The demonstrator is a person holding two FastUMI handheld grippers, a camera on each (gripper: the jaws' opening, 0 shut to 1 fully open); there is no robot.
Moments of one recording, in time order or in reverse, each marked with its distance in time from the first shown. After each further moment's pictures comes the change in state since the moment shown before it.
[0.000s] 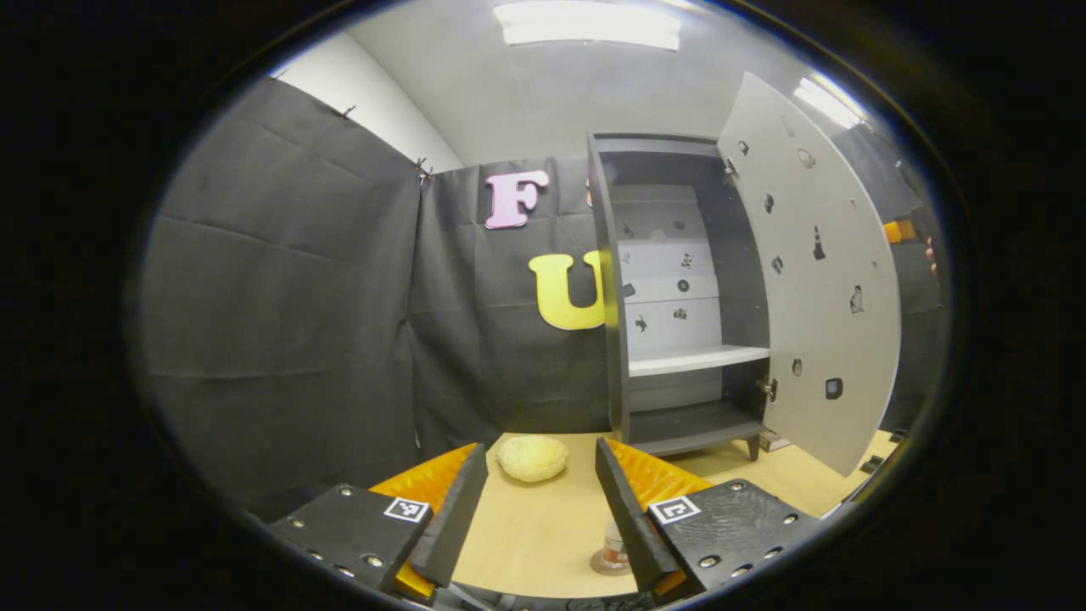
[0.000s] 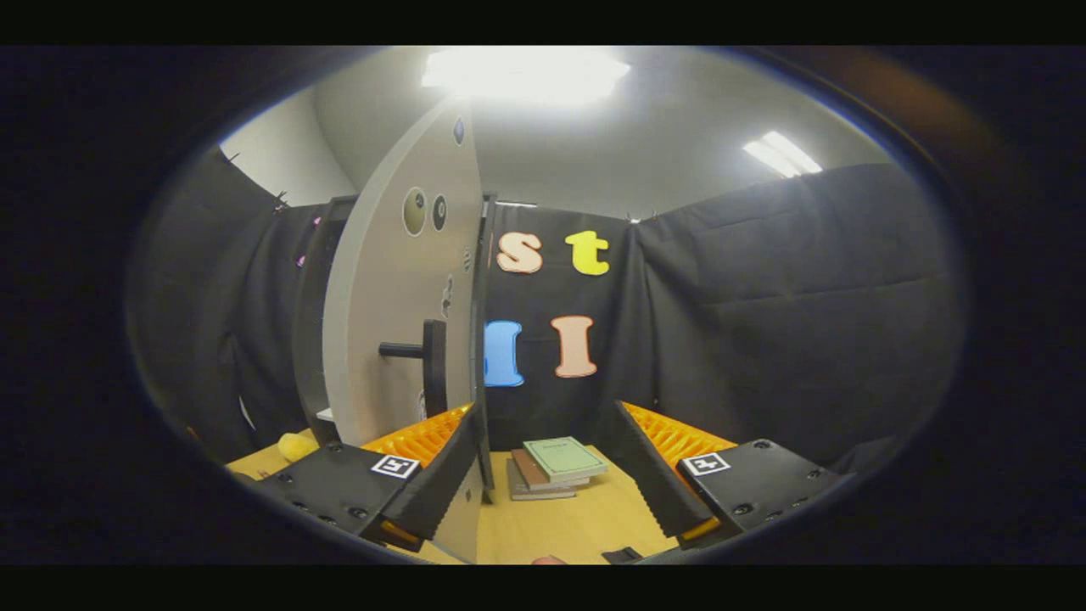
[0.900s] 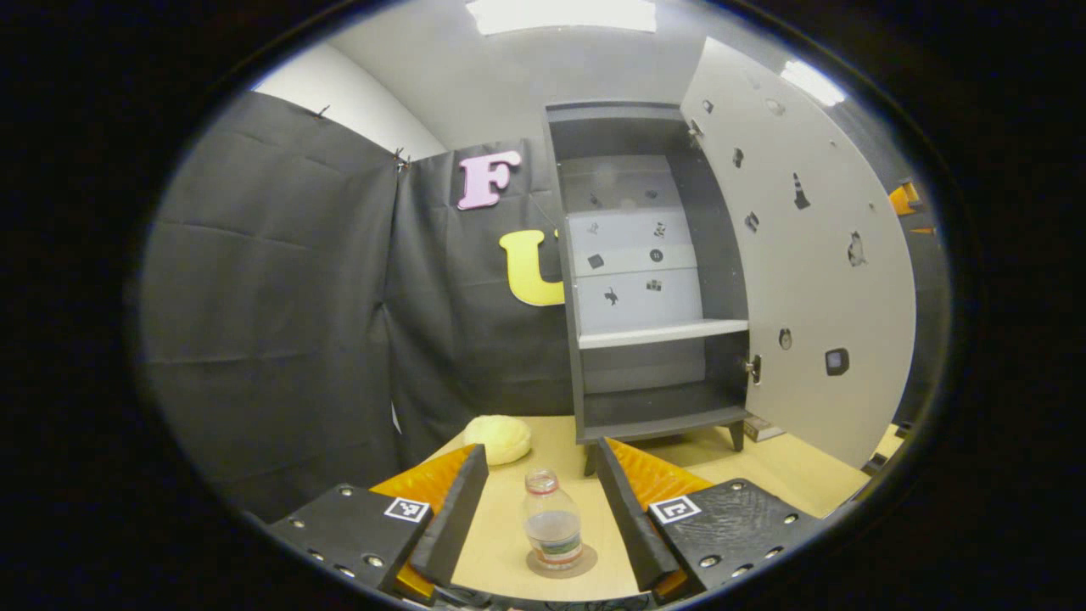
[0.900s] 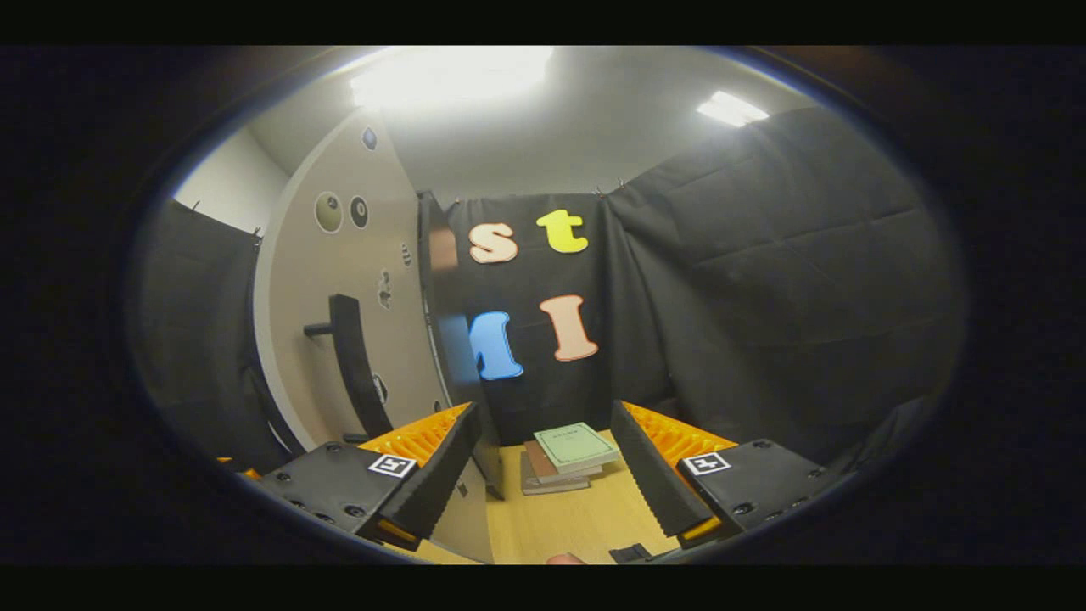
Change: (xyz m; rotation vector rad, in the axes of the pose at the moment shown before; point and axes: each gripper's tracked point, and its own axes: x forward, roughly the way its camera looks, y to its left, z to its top) left arm 0.019 -0.114 -0.034 0.014 0.039 -0.002; right arm 0.026 -0.078 -0.025 0.170 0.021 0.054
